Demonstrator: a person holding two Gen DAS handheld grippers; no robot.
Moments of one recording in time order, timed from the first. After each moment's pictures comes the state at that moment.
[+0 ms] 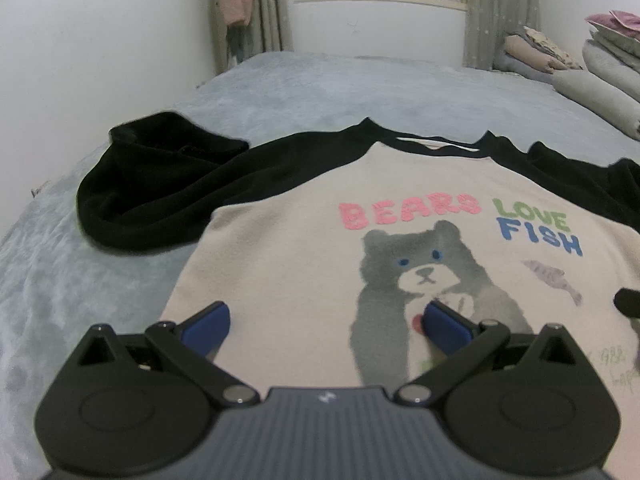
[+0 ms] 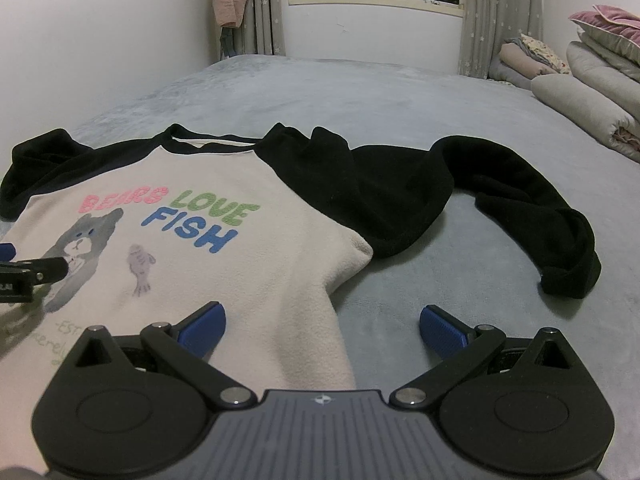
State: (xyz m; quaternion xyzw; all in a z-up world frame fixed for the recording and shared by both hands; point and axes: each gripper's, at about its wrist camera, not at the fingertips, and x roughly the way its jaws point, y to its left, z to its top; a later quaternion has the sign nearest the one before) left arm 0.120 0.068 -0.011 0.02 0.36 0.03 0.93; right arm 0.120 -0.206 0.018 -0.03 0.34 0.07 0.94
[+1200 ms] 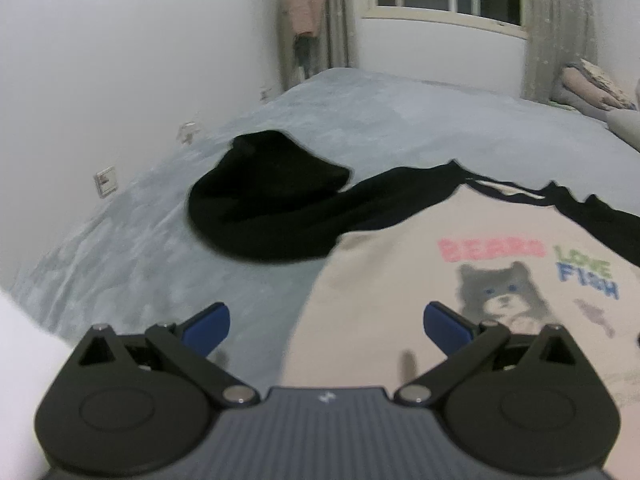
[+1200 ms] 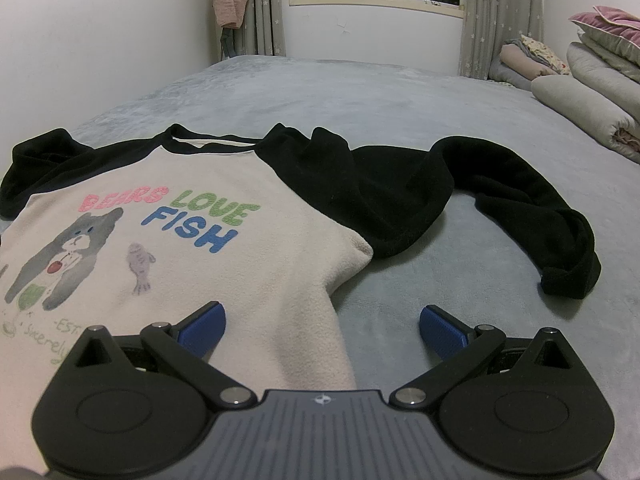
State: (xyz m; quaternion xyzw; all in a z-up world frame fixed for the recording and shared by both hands) left arm 0.096 0.106 0.023 0.00 0.33 0.11 0.94; right arm 0.121 -0.205 0.018 -0.03 0.34 0.07 0.94
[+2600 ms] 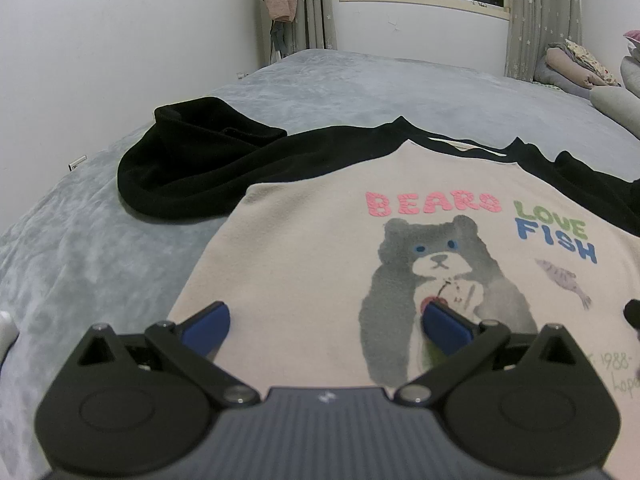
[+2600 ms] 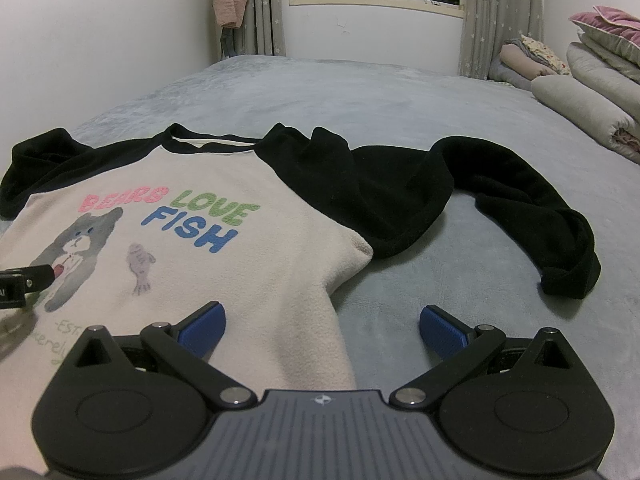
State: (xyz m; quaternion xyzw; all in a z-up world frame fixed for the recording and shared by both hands) left arm 0.106 0.059 -0.016 0.00 0.35 0.09 0.93; right arm 0.120 -0.205 0.018 -0.03 0.34 0.07 0.94
